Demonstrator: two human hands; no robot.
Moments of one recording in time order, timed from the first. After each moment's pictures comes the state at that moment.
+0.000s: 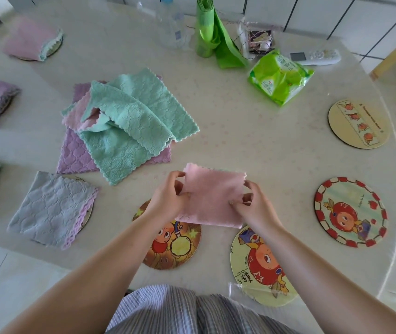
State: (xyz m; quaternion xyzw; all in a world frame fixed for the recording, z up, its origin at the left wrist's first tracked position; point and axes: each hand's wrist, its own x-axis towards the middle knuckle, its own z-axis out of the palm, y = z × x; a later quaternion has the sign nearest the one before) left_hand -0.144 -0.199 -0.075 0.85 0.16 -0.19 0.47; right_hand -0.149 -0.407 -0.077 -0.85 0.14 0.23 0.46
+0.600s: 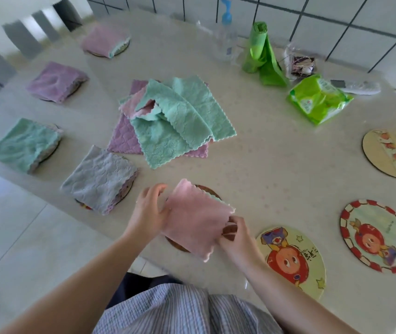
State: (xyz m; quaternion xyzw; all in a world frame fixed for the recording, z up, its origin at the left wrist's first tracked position) left_hand -0.241 -0.116 -0.086 0.90 0.19 -0.04 0.39; right_hand -0.234 -0.340 -0.074 -0.82 0.08 0.29 0.48
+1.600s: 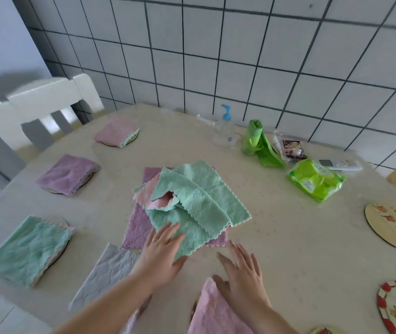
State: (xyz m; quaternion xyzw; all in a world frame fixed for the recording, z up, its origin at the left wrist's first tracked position) left_hand -0.137 -0.023 -0.060 0.99 -0.09 -0.02 0.08; right_hand -0.146 -0.249 -0.066 -0.97 -0.15 0.13 0.13
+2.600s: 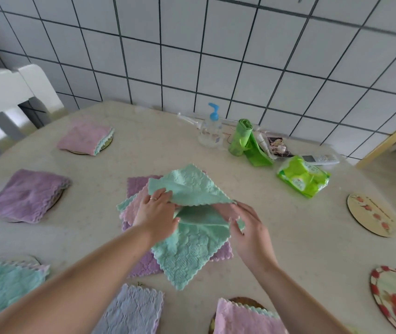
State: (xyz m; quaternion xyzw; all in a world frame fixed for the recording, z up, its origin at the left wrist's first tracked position) left_hand 0.001 0.020 -0.026 0.99 -0.11 -0.08 0.05; right_hand -0.050 -0.199 -0.009 -0.93 -0.02 -0.09 0.36
